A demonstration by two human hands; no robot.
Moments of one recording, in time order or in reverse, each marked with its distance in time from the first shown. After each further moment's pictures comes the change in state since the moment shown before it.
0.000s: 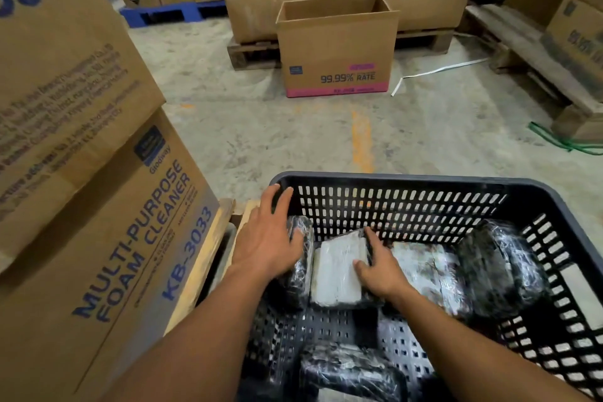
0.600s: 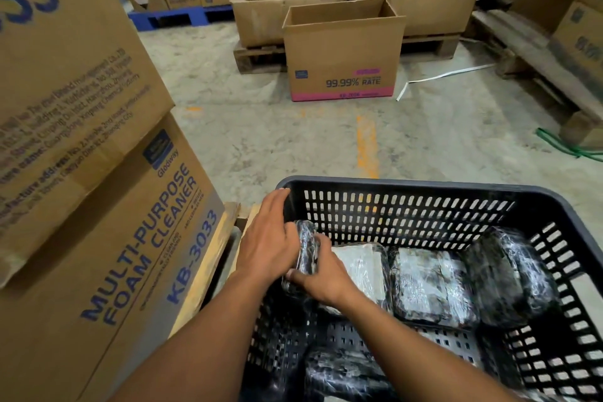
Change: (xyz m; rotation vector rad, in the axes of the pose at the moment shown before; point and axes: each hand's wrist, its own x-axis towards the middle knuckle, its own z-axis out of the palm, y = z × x) left_hand -0.001 0.006 -0.004 -0.334 0.101 -0.035; right_hand -0.029 -0.080 0.059 0.020 -0.188 -0.104
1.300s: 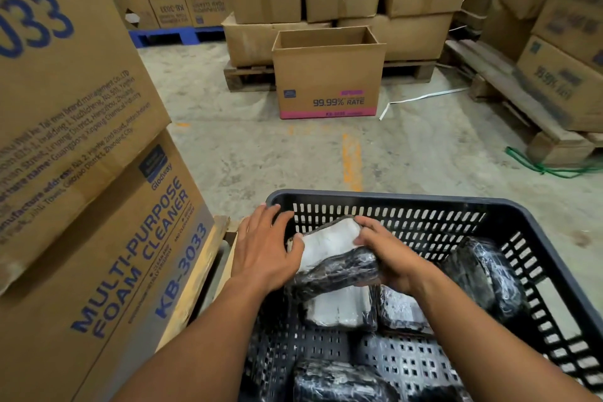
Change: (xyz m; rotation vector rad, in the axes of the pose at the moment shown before) left_hand 0.024 -0.014 0.007 0.270 -0.069 0.102; right_hand 0.026 0.018 -0.120 0.627 -0.070 0.145
